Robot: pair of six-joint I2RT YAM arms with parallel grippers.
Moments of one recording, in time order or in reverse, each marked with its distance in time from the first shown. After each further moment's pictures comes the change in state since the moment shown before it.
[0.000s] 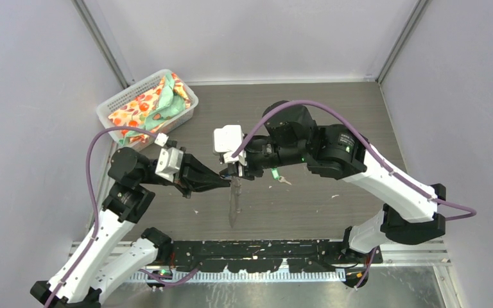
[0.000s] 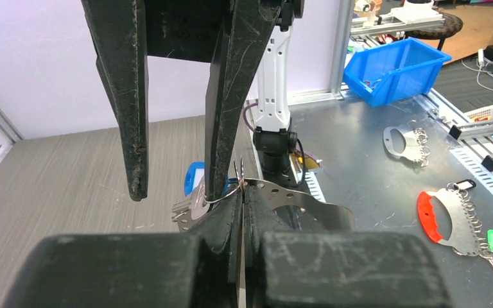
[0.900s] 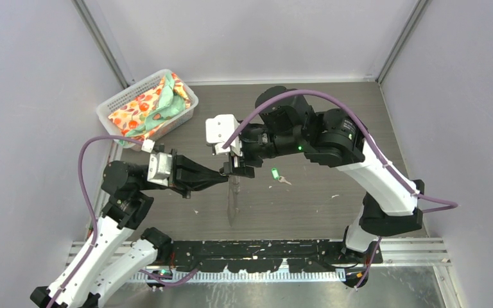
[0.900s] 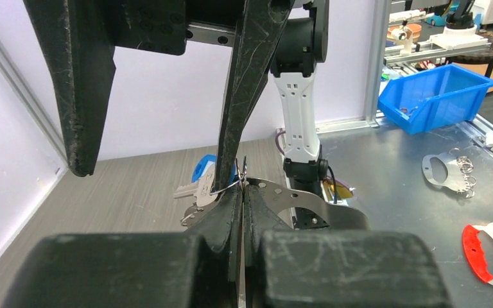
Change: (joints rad) left arm -0.002 -0.068 -0.063 0.167 -0.127 -0.057; right arm -0.008 0.201 0.422 -0.289 0.045 -0.060
